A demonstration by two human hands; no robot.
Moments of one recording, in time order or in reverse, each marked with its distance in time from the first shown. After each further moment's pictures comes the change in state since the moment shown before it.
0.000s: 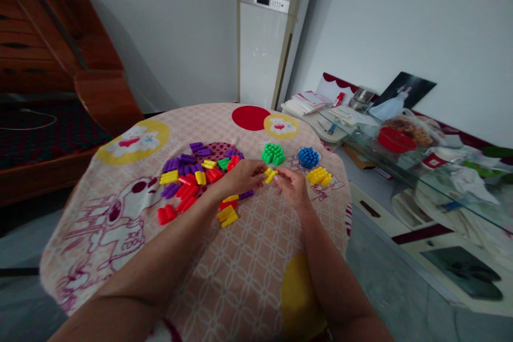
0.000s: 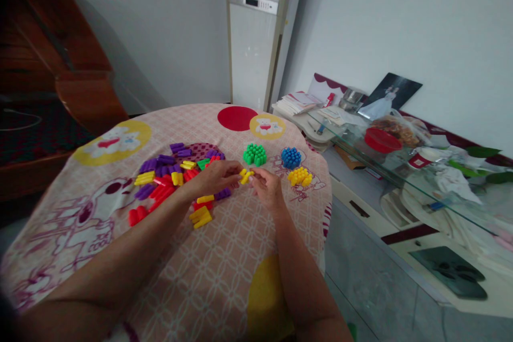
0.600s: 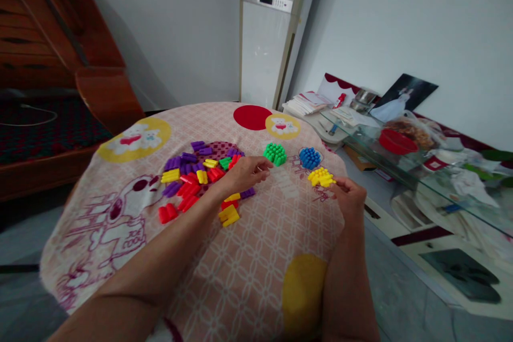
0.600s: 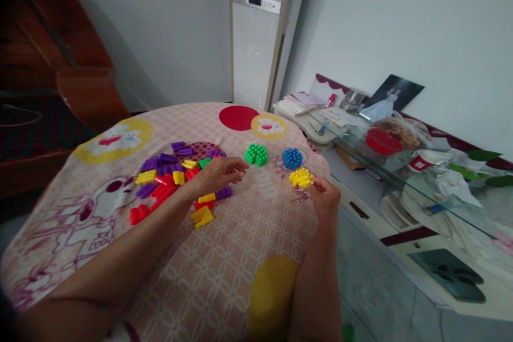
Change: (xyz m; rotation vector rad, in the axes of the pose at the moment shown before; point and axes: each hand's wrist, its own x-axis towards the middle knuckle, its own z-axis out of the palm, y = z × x) left_hand 0.002 -0.009 0.003 -0.103 0.109 0.060; right_hand -0.035 0.003 -0.126 -0.376 0.558 0.031
